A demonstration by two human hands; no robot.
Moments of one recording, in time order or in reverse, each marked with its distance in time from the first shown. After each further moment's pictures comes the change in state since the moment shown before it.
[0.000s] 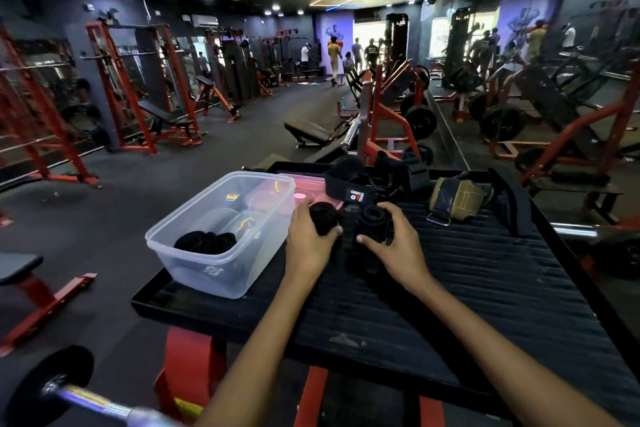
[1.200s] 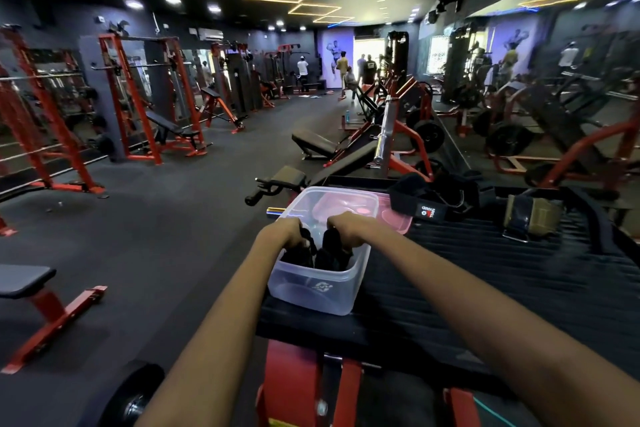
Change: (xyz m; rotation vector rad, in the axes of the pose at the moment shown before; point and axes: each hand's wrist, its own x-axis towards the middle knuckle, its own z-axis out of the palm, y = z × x) left_hand 0.113 -0.097 -0.195 0.739 -0.678 -0.134; right_hand 0.084 -0.128 0.216 -1.075 -0.893 -0.019
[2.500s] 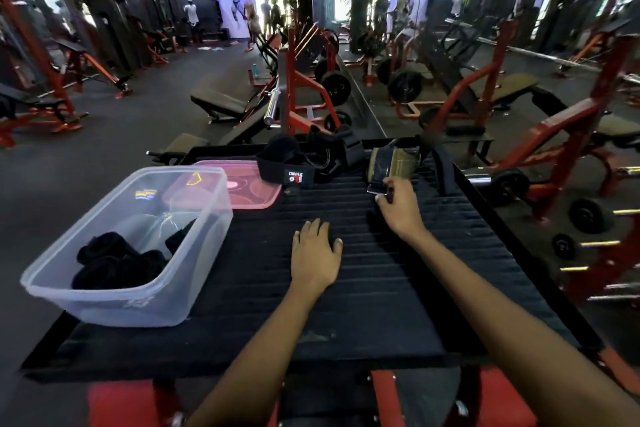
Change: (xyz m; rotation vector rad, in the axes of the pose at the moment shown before) left_hand 0.035 0.264 0.204 -0.198 0.347 0.350; right_hand -0.129 0.292 0.130 0.816 0.760 0.581
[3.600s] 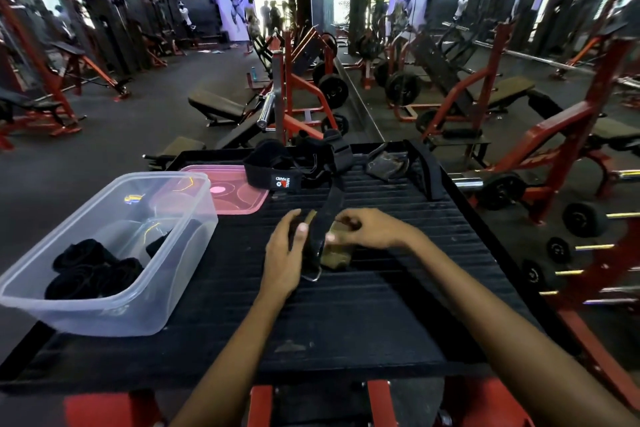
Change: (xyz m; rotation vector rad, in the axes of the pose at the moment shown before) left_hand -0.013 -0.003 -0.030 -0.759 0.199 -0.018; right_hand -0.019 -0.029 -0.027 -0.199 -0.714 -0.101
